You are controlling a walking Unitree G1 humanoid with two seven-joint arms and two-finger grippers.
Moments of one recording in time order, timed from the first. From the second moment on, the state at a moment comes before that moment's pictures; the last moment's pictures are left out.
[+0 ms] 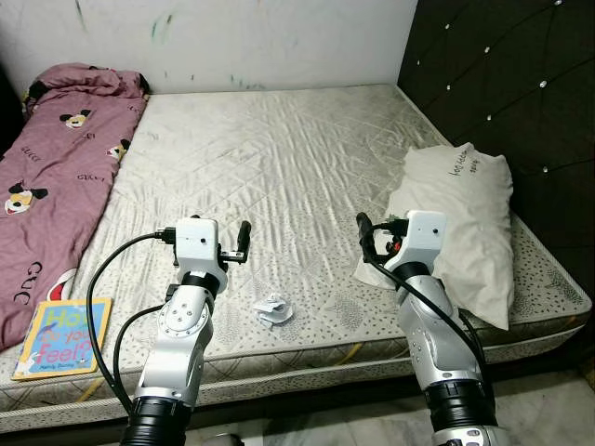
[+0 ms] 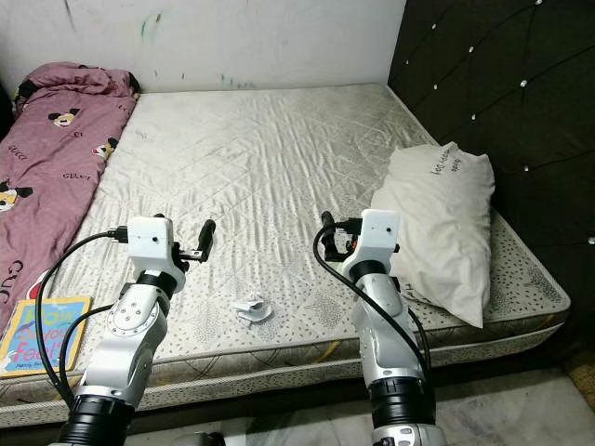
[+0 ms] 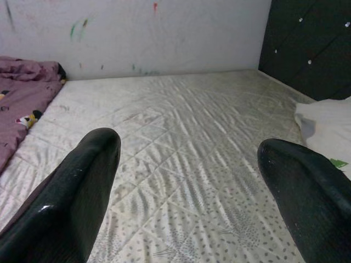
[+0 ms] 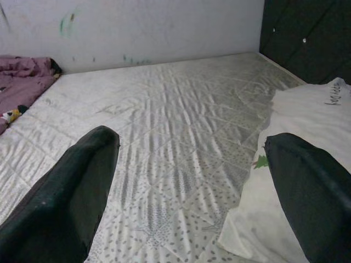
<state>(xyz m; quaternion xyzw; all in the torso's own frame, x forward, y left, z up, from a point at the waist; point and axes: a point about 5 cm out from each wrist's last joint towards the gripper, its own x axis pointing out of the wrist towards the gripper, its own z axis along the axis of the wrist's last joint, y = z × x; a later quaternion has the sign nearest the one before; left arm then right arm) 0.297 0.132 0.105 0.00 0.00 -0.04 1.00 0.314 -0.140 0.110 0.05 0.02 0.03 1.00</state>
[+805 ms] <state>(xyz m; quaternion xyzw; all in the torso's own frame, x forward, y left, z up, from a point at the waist) 0.292 0.135 0.098 0.00 0.01 -0.02 1.00 0.308 -0.136 0.102 0.04 0.04 0.04 1.00</state>
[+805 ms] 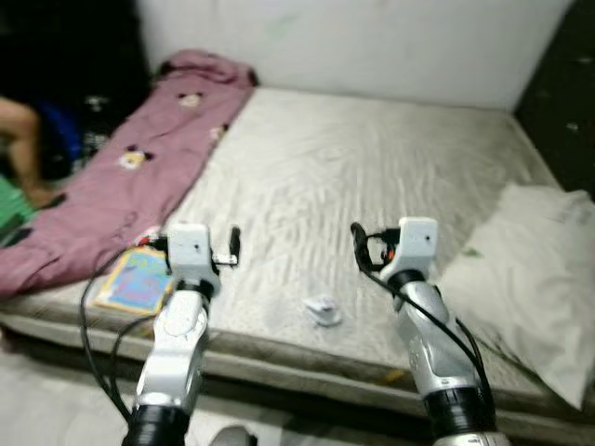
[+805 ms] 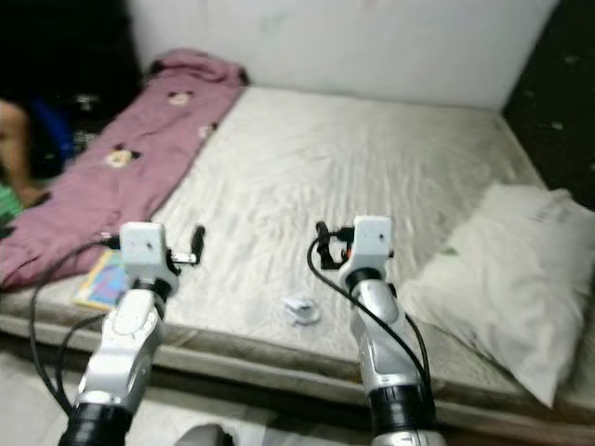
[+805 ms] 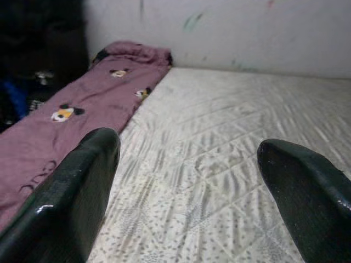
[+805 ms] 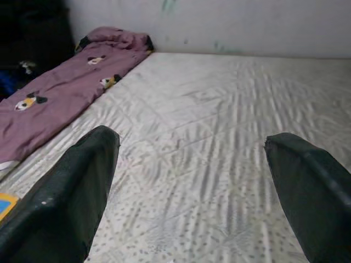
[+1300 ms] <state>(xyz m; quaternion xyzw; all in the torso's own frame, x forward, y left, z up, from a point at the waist) 0.293 0.134 0.099 -0.02 0.01 -0.03 1.00 0.307 -0.138 0.101 0.06 0.05 0.04 1.00</state>
